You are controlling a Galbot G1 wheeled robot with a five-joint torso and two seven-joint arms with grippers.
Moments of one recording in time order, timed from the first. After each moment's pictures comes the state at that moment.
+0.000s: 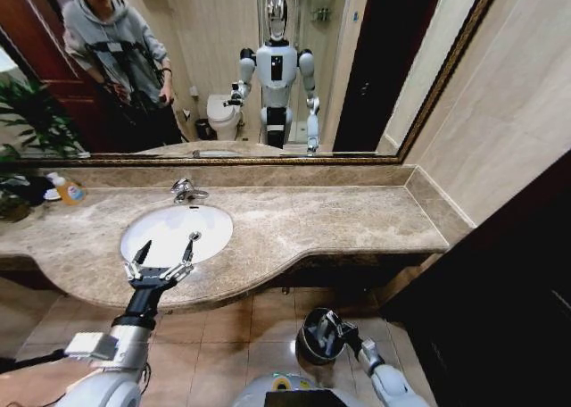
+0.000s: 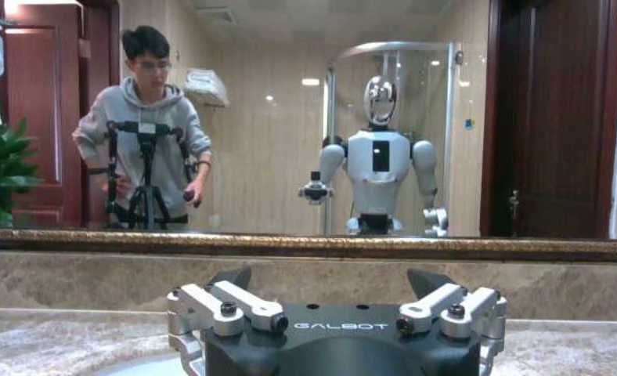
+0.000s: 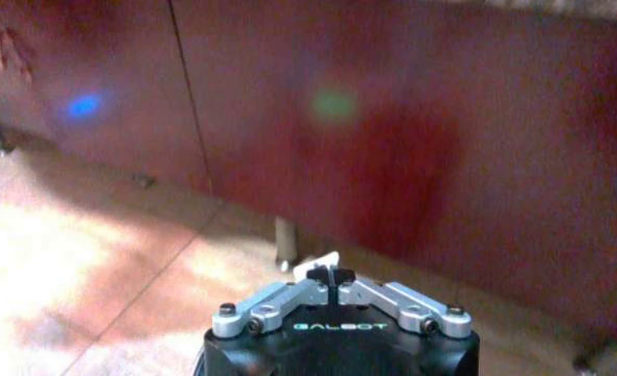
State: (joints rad) left arm 1.84 -1.36 -0.82 -2.47 -0.37 0.04 0.05; right arm -1.29 1.28 0.39 0.97 0.06 0.33 -0.29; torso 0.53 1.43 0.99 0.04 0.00
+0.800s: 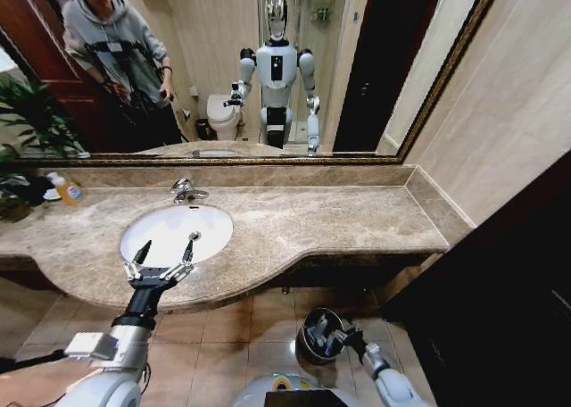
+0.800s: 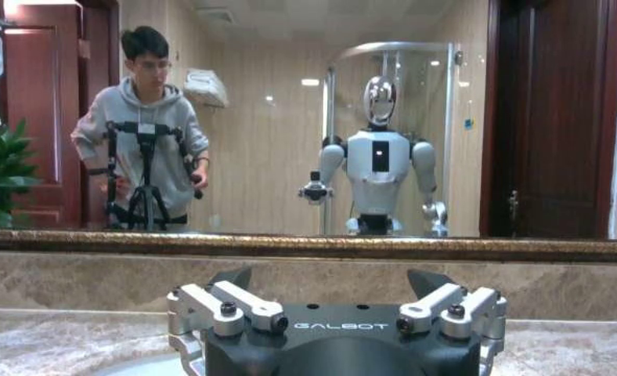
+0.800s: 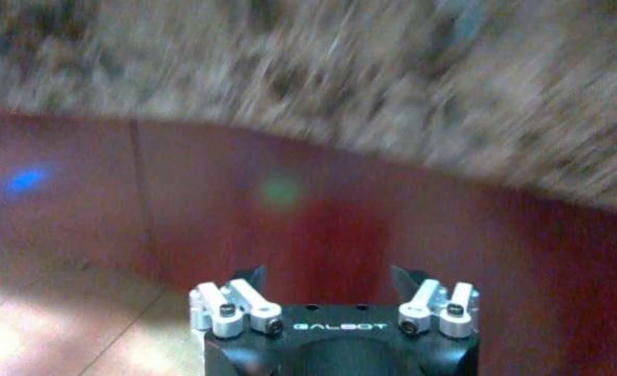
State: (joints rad) left arm 1.84 -1.36 -0.82 -2.47 -0.37 0.04 0.05; right arm -1.48 1.24 0.51 1.30 0.11 0.43 -0.18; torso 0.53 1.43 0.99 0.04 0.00
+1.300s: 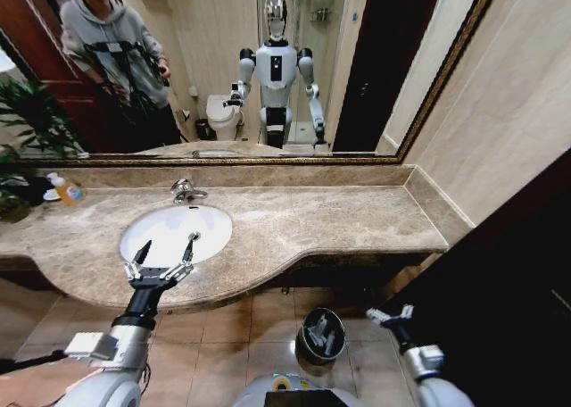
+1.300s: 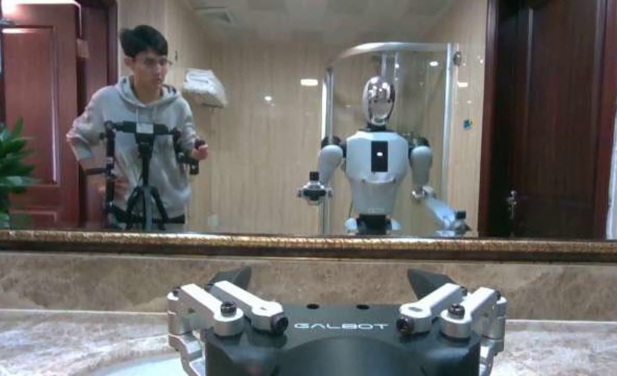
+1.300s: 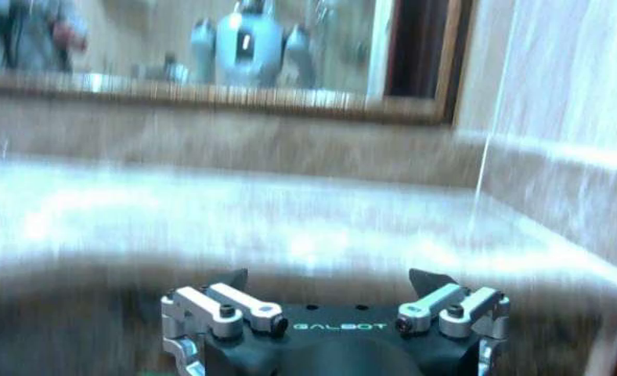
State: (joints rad) left arm 1.84 -1.36 -0.82 -2.47 -0.37 0.04 0.05; right arm -1.83 1.31 0.81 2.07 0.32 0.18 -0.10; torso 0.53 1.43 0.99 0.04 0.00
